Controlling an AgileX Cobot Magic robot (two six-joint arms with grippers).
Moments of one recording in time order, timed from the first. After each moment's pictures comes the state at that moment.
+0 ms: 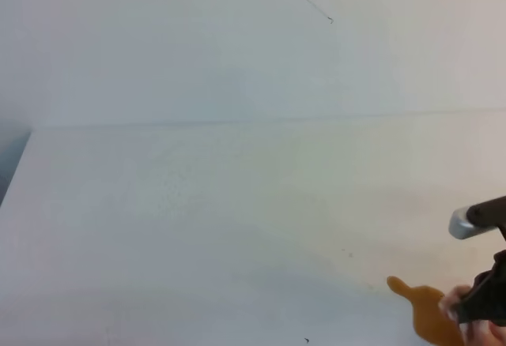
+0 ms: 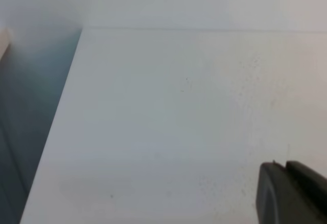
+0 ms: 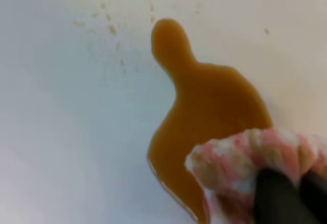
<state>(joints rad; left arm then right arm) 0.00 0.00 0.00 -0.20 0.33 0.03 0.24 1.47 -0.64 0.29 0.41 -0.38</state>
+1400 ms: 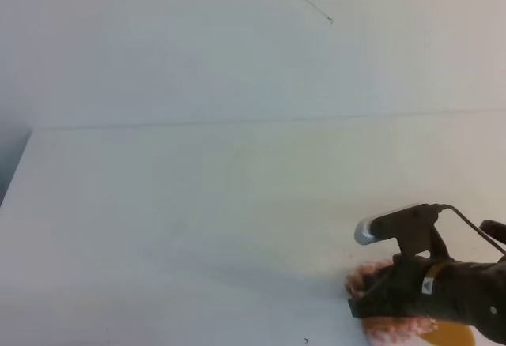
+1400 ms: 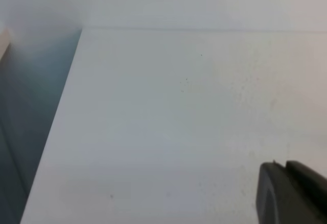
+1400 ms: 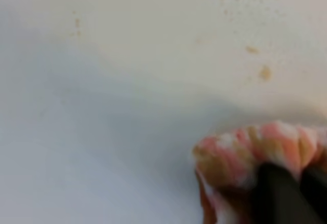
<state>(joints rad) 0.00 0.00 0.00 -0.20 0.33 0.03 0.56 1.79 -0.58 0.20 -0.24 -0.01</state>
